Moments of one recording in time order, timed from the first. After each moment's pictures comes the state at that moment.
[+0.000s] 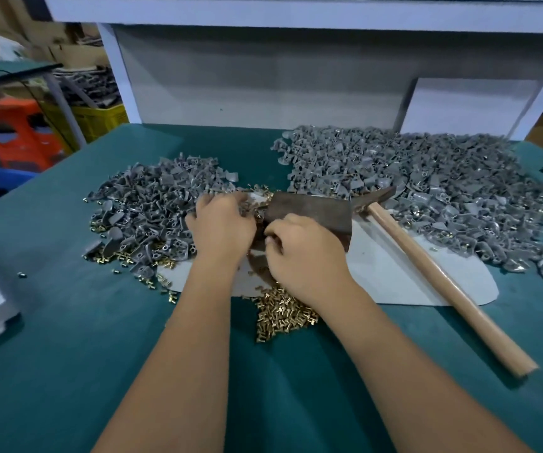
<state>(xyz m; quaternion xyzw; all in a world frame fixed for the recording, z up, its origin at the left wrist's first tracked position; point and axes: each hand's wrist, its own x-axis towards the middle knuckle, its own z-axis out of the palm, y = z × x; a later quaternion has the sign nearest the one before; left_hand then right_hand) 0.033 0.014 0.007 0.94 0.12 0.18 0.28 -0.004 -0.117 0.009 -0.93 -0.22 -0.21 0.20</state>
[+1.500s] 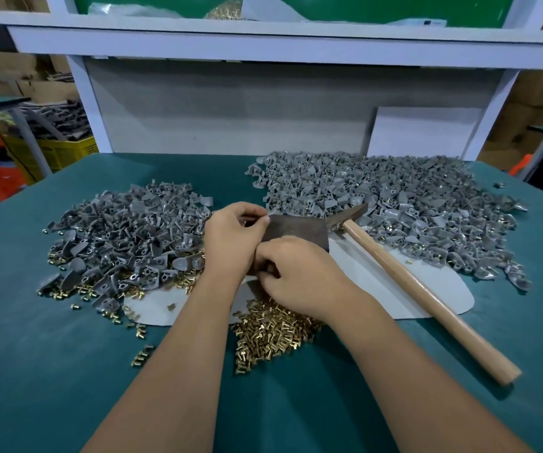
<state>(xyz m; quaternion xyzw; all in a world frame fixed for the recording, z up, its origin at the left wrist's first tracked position) 0.051 -0.021 0.003 0.79 -0.02 0.24 0.56 0.000 -0.142 0.021 -0.93 -0.29 -0.11 0.20</state>
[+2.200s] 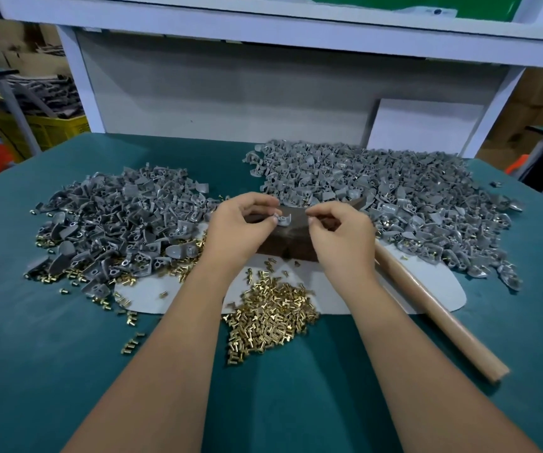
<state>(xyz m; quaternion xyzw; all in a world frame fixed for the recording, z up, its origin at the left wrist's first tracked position) 0.045 -0.024 0.000 0.76 -0.07 0.13 0.64 0.027 -0.175 0.008 -0.84 0.00 -0.27 0.47</state>
